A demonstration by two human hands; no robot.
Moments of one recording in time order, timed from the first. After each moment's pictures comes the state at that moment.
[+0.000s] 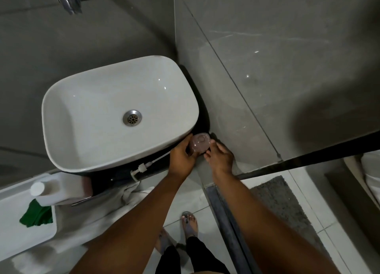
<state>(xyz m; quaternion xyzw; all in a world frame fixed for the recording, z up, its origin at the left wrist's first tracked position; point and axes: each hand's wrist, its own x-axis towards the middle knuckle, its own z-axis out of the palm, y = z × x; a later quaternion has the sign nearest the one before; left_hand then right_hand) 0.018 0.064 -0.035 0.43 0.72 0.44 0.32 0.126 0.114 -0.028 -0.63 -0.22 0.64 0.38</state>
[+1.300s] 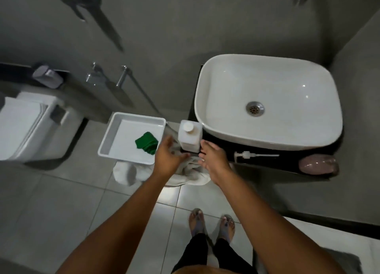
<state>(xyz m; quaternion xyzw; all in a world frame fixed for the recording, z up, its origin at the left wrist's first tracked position) -0.189 -0.224 -0.024 0.07 0.83 0.50 0.22 -0.103 -0.096 0.030 -0.48 -0.42 0.77 0.03</state>
